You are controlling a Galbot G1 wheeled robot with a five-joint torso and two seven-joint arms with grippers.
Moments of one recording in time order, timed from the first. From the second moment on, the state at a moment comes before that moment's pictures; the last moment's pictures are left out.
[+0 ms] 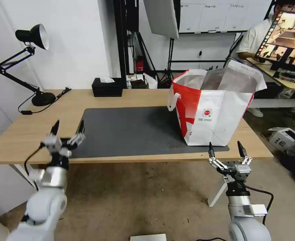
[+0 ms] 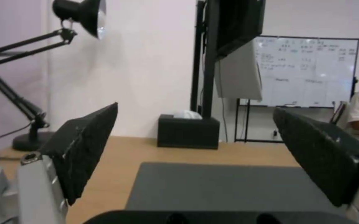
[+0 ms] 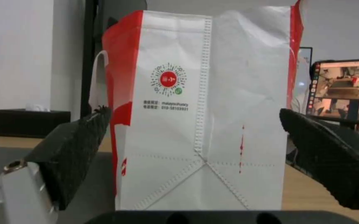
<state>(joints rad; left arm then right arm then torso) 1.43 -1.21 -0.63 -1.94 -0.40 -0.33 -0.04 -1.59 1.32 0.58 2.00 0.17 0.46 0.05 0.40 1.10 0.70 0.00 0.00</state>
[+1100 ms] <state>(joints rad) 1.57 -1.27 -0.67 -1.96 -0.35 -0.46 -0.01 -1.61 1.35 0.61 2.00 0.07 0.52 0.03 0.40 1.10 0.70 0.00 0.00</state>
